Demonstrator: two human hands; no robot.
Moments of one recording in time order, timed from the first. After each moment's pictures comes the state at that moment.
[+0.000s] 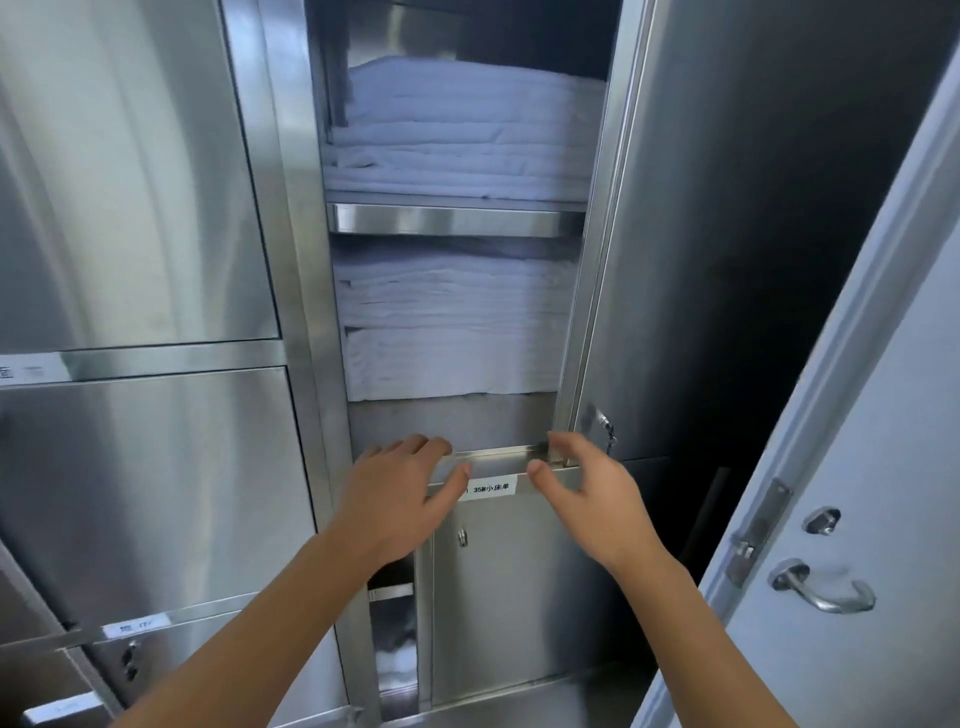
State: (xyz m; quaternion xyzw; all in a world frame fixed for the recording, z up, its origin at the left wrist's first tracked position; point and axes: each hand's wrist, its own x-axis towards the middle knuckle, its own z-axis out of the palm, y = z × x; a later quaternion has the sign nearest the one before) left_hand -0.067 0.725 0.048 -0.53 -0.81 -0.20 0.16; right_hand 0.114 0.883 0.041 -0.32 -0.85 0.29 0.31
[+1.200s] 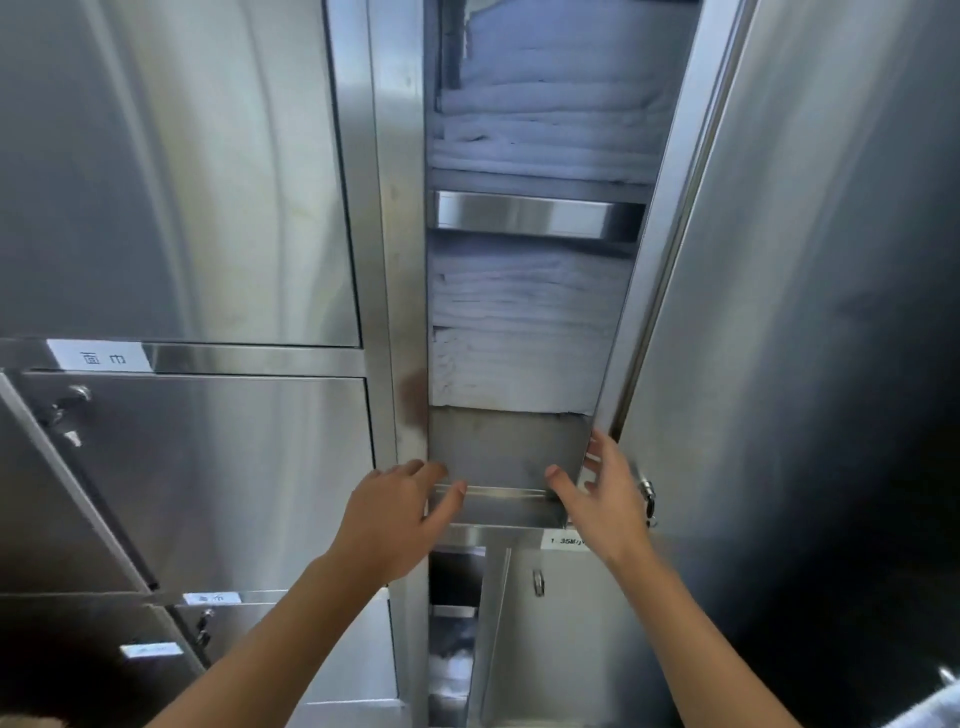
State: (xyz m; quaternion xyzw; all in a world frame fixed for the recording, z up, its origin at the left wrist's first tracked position) left_hand -0.194 0.728 0.006 -0.42 -0.87 -0.23 0.10; right_hand -0.065 0.951 -0.012 -0.27 -0.78 0.46 0.32
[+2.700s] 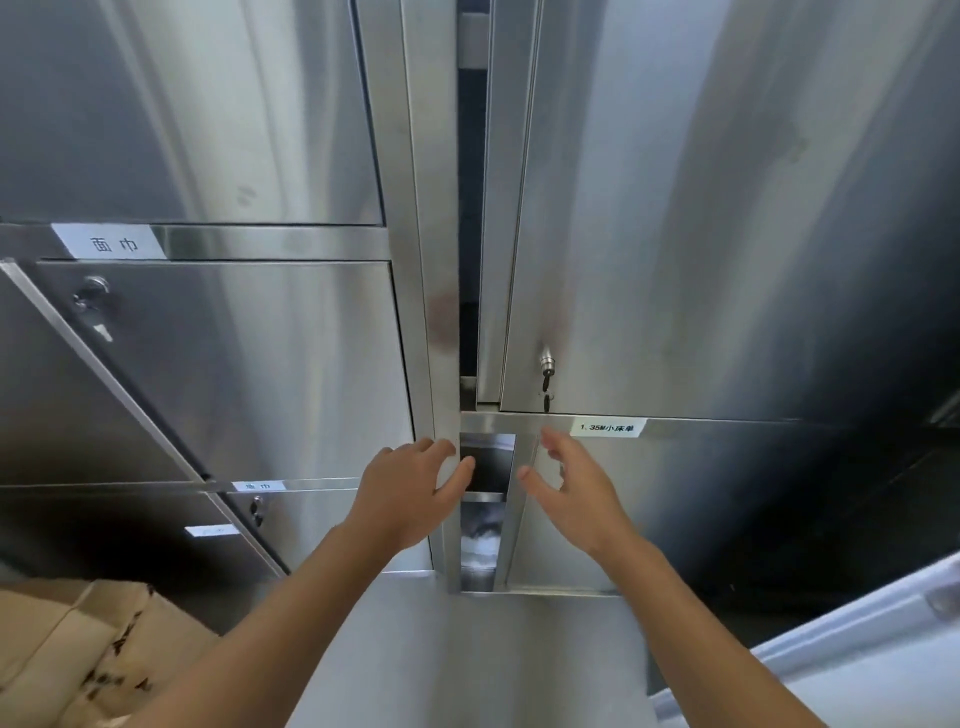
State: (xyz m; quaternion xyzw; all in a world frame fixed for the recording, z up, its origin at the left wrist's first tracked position) left_hand -0.169 0.677 -0.082 -0.41 -0.89 -0.18 0.03; right_hand -0.033 0.866 -0.106 -0.26 -0.85 0.44 0.12
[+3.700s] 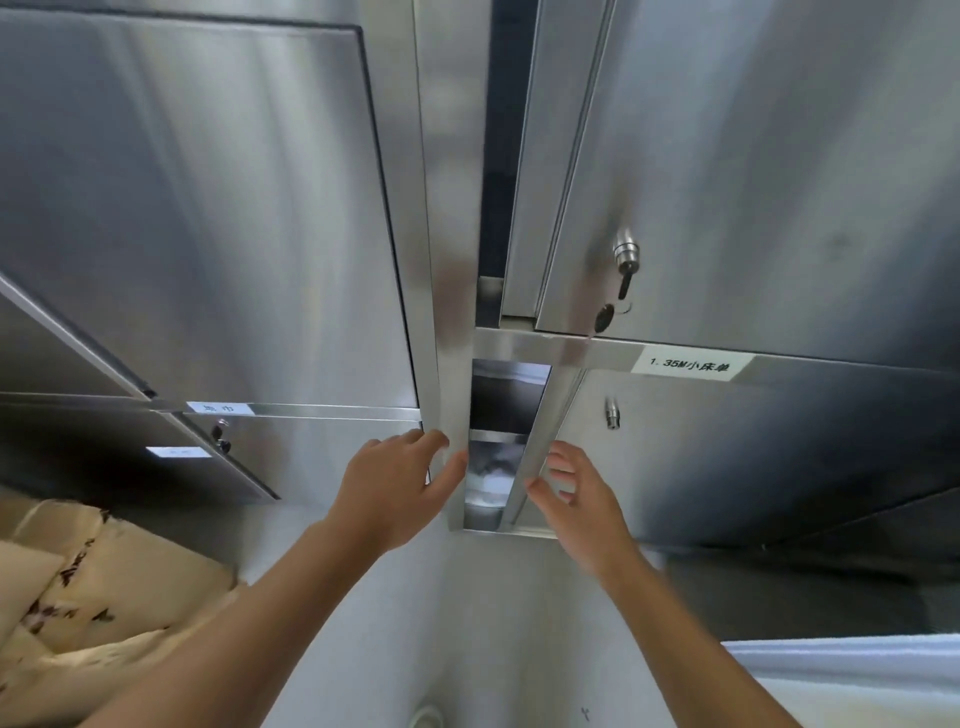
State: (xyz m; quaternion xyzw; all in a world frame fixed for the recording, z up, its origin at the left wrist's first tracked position) left_hand -0.203 0.685 -0.229 -0.37 -0.91 -0.17 -0.03; right_hand -0.067 0.872 -0.275 -0.35 -0.76 0.55 0.05
